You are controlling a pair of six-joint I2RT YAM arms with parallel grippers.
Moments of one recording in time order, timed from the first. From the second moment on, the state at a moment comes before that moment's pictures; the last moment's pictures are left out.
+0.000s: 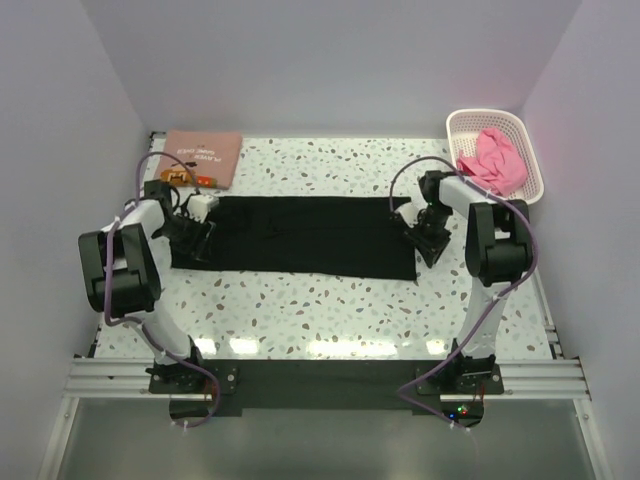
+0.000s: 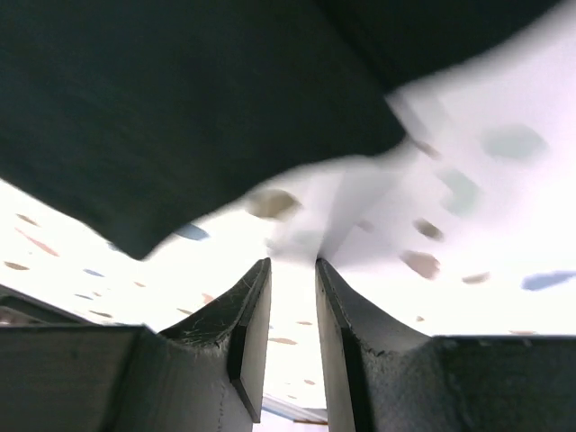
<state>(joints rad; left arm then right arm) 0.23 1.77 1.10 -0.69 0.39 0.65 0.12 2.03 1.42 -1.11 -0.11 -0.67</state>
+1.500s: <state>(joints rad) -0.11 1.58 1.05 -0.38 0.13 0.70 0.17 2.01 1.54 -1.19 -0.28 -0.63</state>
